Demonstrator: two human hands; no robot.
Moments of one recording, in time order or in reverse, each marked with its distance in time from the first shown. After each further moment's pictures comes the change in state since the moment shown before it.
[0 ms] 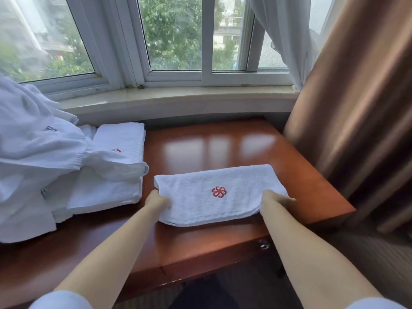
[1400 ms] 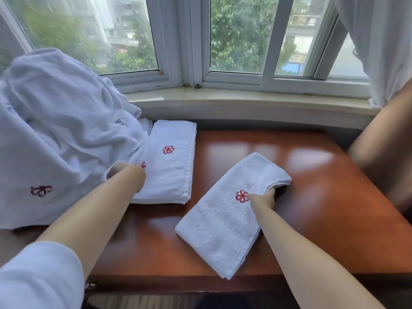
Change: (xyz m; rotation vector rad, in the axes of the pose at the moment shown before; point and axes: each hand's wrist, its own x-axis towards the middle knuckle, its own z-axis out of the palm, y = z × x) left_hand 0.029 0.024 -0.194 1.714 -0.089 -0.187; right_hand -0.094 0.013 0.132 -0.177 -0.430 -0.329
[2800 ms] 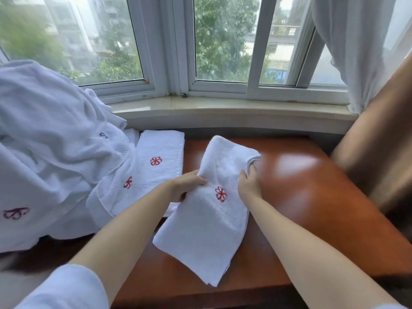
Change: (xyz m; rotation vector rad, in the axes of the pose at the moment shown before) left_hand -0.020 0.102 -0.066 -1.713 -0.220 0.839; right_hand -0.004 -0.068 0.004 -0.109 -0.109 -0.473
